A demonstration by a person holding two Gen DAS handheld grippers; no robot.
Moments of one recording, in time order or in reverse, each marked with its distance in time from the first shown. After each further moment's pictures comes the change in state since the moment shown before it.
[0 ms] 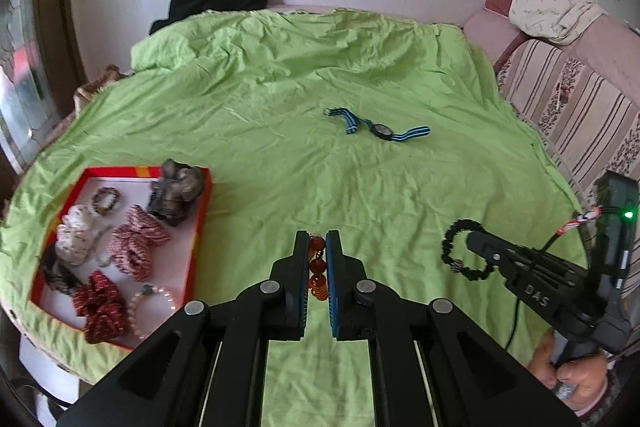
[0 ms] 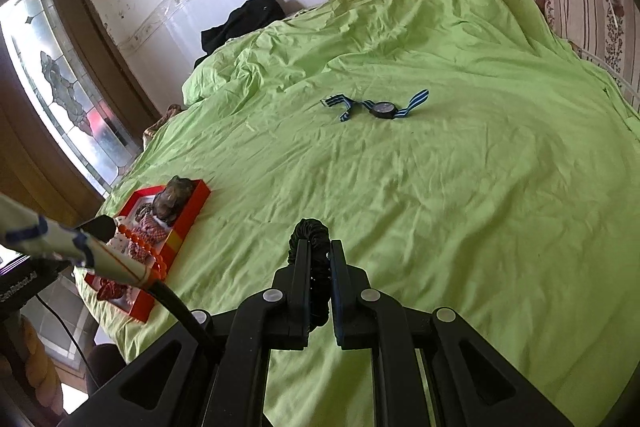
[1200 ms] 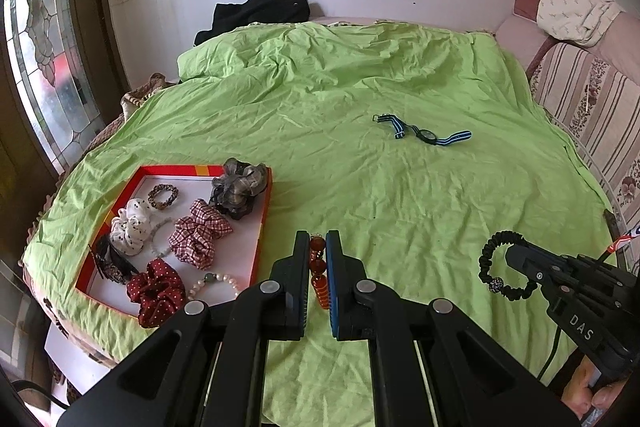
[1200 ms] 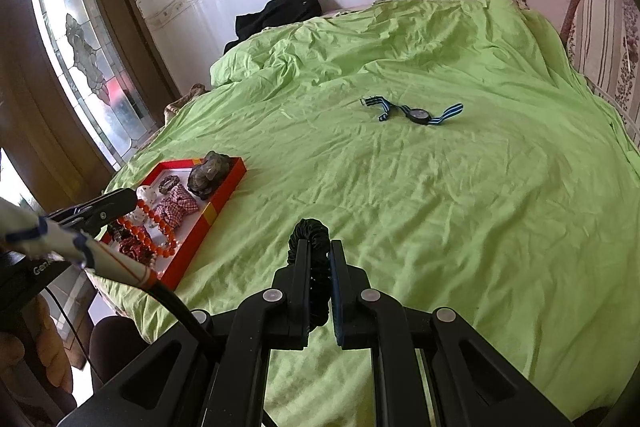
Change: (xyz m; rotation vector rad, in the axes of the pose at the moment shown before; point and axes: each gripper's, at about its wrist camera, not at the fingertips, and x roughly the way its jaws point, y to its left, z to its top) left arm -0.029 0.030 -0.018 -0.008 -0.041 0.137; right arm -0.025 0.059 -0.018 -0.117 0.007 -0.001
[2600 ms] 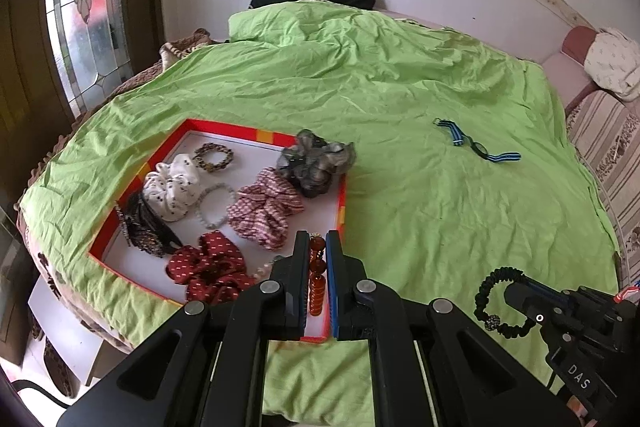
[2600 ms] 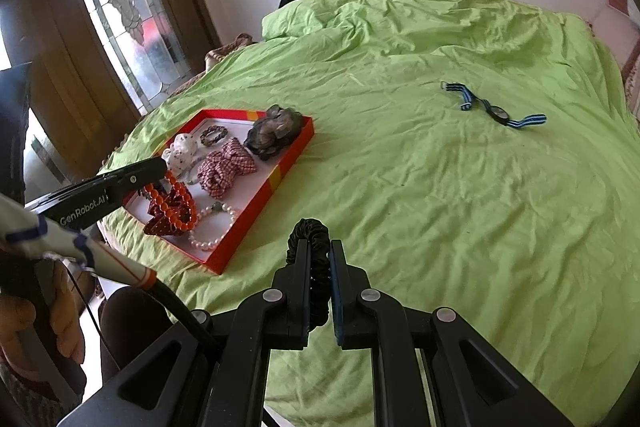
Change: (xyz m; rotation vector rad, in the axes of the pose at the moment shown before) left arm 0.022 0.109 -0.017 -0.191 0.045 0.019; right arm 0.046 0.093 -0.002 -0.163 0.129 0.060
